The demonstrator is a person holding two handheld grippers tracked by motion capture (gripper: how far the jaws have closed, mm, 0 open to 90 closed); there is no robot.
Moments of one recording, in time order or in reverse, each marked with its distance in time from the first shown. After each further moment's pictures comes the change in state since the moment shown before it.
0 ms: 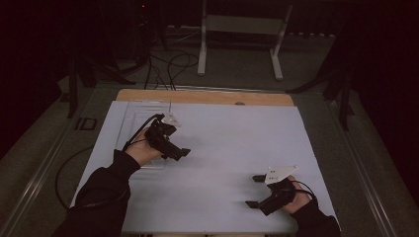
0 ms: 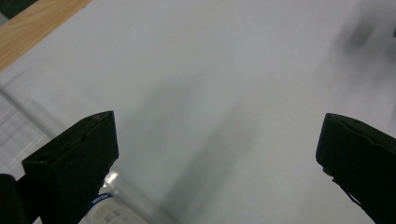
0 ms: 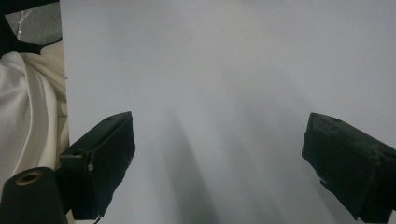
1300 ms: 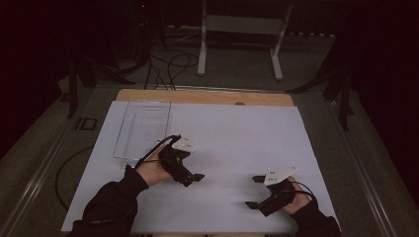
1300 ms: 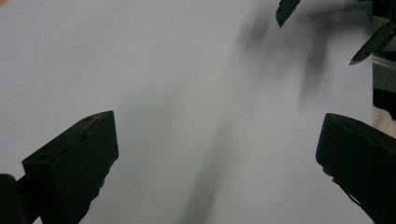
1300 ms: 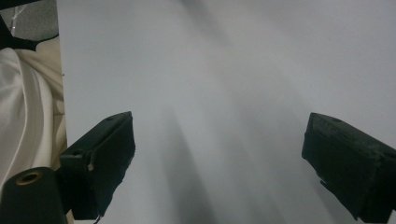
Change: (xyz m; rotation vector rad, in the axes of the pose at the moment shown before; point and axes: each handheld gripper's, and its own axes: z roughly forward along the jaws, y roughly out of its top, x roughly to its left) left arm -0.058 -0.014 0.018 -0.078 -0.192 0.150; right arm 0.003 0.000 0.001 0.005 -0.015 -0.011
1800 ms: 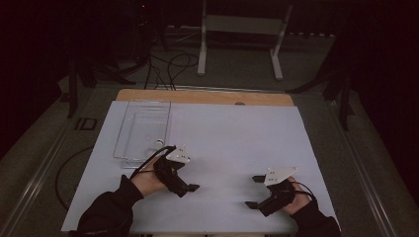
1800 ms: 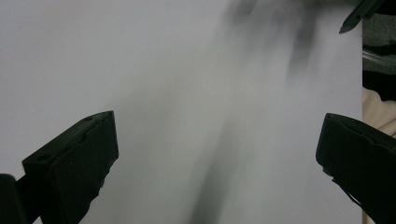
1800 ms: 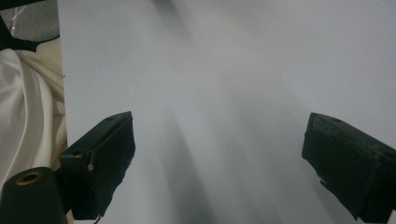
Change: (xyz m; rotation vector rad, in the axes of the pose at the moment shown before) left arm -0.010 -0.031 0.003 0.005 -0.028 -0.018; right arm 0.001 0.001 -0.001 -0.006 0.000 -0.001
